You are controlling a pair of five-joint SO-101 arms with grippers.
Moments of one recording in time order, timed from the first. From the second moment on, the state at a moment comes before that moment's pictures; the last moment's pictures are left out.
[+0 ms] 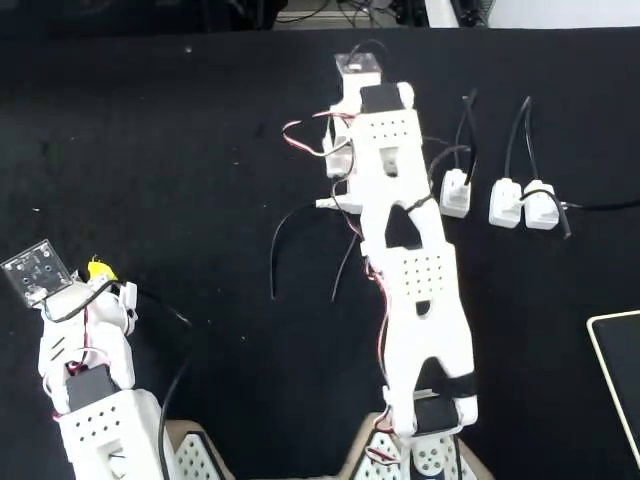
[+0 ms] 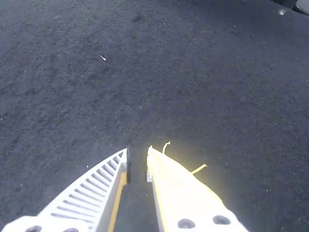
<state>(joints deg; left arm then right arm) -30.1 -89.4 96.2 31.8 6.7 -9.5 58.3 -66.8 99.4 -4.1</state>
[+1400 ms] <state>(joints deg) -11.3 -89.4 96.6 41.1 6.7 3.8 -34.9 54.5 60.5 -2.7</state>
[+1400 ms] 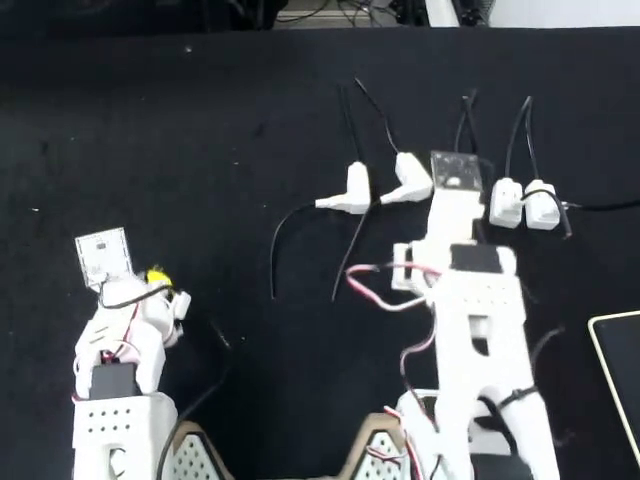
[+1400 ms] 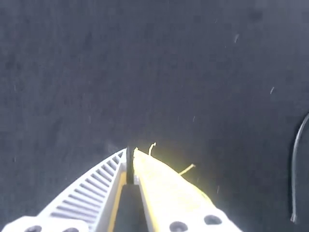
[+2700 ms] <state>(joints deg) -11.3 -89.4 96.6 45.2 6.7 0.8 -103.0 97.0 69.2 -3.4</state>
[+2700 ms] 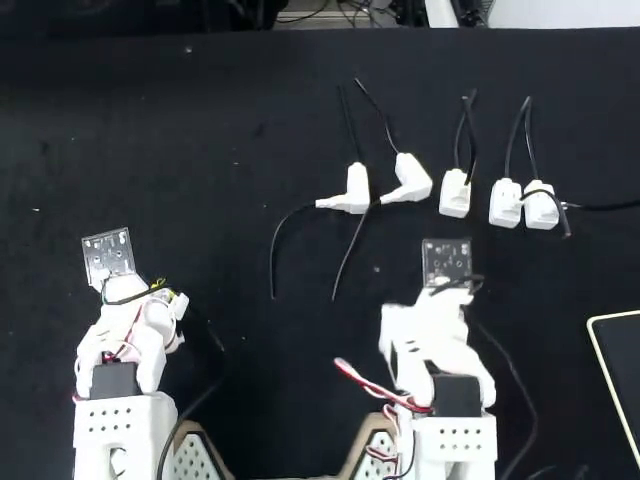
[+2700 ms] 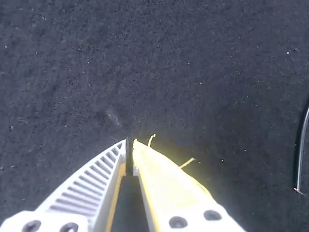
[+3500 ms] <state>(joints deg) -11.3 -103.1 96.6 52.6 6.7 0.8 -103.0 97.0 74.3 -3.4</state>
